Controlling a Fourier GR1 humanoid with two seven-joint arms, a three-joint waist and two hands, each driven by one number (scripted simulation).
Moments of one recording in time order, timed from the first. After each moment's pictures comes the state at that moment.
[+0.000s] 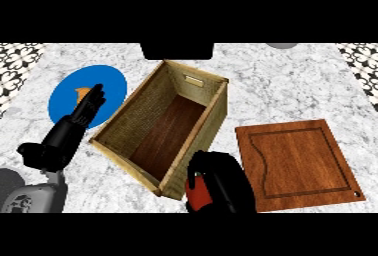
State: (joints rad) left arm -0.14 0.18 0.06 -1.59 -0.07 -0.23 0.03; right arm -0.07 0.00 0.64 -1.70 0.96 -0.05 0.31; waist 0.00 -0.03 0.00
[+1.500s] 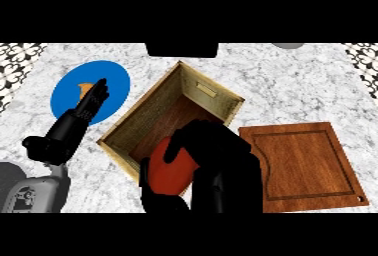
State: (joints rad) left arm -0.19 0.18 0.06 -1.56 -0.07 -0.24 0.02; right arm -0.60 -0.01 0.79 -1.96 1.27 -0.26 1.18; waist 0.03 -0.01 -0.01
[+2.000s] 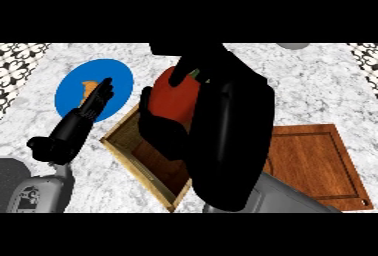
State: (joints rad) left arm -0.20 0.17 0.04 -1.57 -0.08 -0.24 0.02; right arm -0.88 -0.01 0.56 -1.79 1.23 -0.22 1.24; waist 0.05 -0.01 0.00
